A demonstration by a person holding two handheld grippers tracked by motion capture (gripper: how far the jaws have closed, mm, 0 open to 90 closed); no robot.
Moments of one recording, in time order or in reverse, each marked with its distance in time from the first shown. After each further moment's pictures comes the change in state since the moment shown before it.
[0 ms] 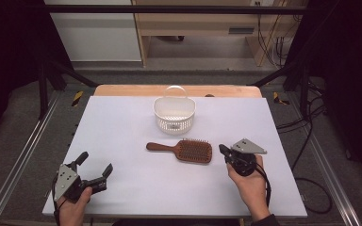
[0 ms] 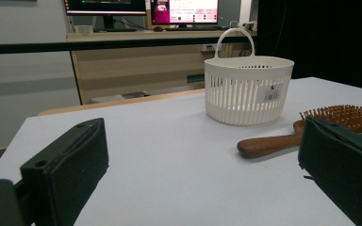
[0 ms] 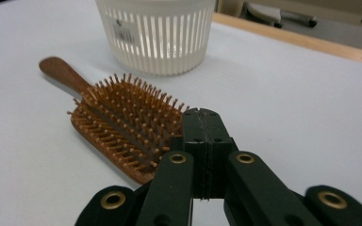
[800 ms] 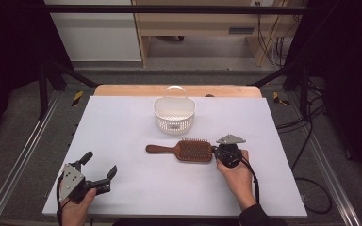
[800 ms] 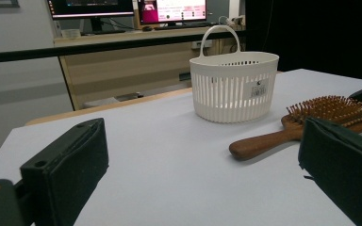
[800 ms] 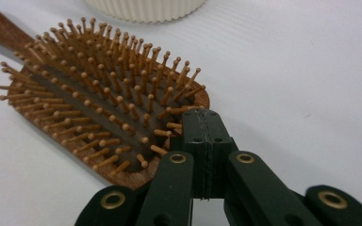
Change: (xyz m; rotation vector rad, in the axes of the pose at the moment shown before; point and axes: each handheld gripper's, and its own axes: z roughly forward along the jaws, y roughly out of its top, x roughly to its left) left arm -0.010 0.003 0.004 0.012 -0.035 0.052; right arm -0.002 -0.010 0.060 0.197 -0.007 0.021
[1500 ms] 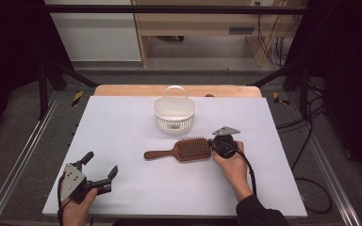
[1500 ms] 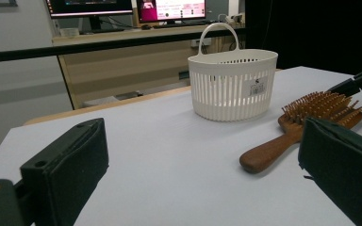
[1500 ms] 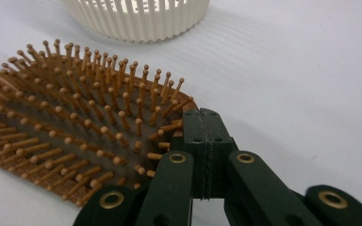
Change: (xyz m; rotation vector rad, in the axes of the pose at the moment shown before) left arm -0.002 0.000 0.001 0.009 -0.002 0.004; right arm -0.007 0.020 0.023 0.009 0.006 -0.010
